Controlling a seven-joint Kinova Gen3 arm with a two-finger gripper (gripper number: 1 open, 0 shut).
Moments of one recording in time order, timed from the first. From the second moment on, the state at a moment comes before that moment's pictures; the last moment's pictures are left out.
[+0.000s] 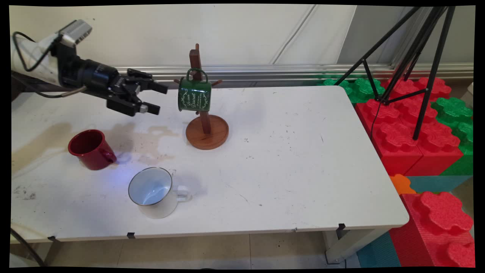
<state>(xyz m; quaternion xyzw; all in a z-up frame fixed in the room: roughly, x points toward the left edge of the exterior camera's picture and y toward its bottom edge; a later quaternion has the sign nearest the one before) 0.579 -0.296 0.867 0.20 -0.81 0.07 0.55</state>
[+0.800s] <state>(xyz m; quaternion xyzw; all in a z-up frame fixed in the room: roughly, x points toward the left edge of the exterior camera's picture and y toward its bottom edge) 0.547 -0.320 0.840 0.22 -0.79 0.07 0.57</state>
